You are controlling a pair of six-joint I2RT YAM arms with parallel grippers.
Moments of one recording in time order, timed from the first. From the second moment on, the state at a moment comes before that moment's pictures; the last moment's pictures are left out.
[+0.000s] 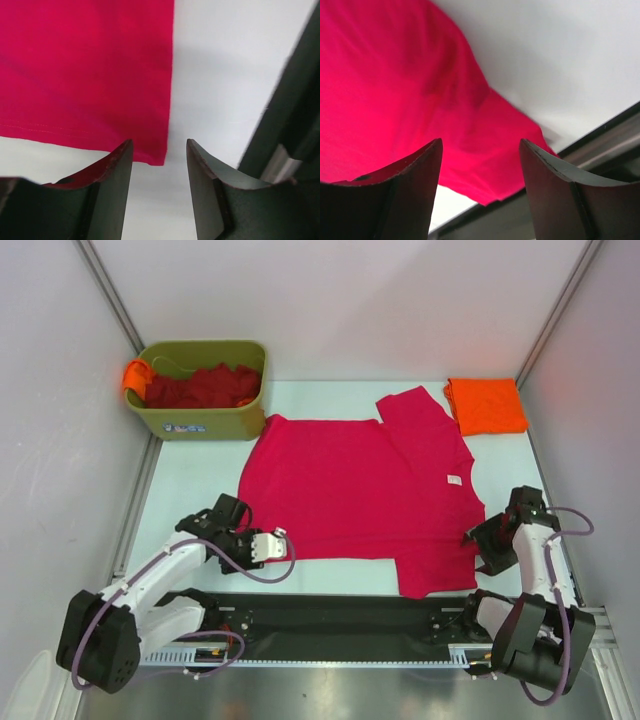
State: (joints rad) left arm -0.39 1.01 0.55 -0.85 0.24 1.04; right arm -0.38 1.03 0.62 -0.91 -0.09 0.74
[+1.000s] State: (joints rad) left arm -0.41 1.09 0.55 -0.54 0.16 0.96; right arm -0.11 1.22 0.67 -1.12 0.03 1.08
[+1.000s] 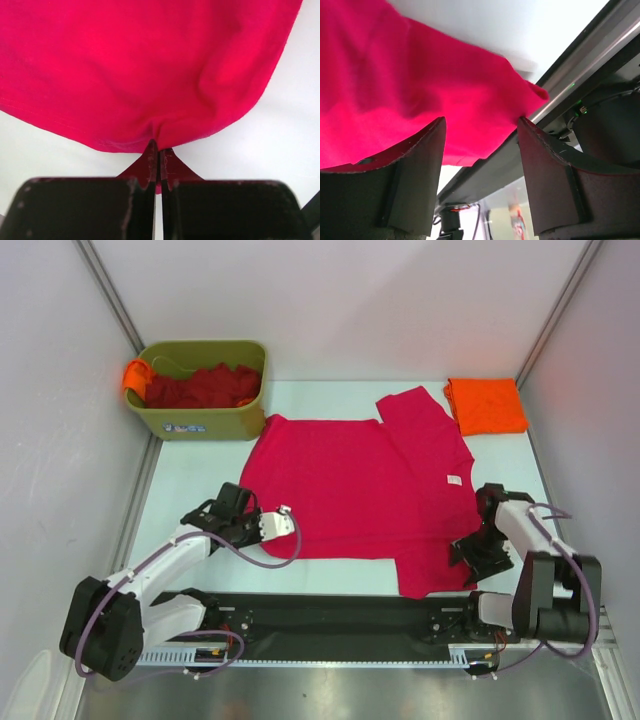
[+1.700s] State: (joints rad) left arm -0.40 1.13 0.64 -0.65 0.16 0.89; right arm -0.08 1.39 0.66 -1.01 0.02 1.09
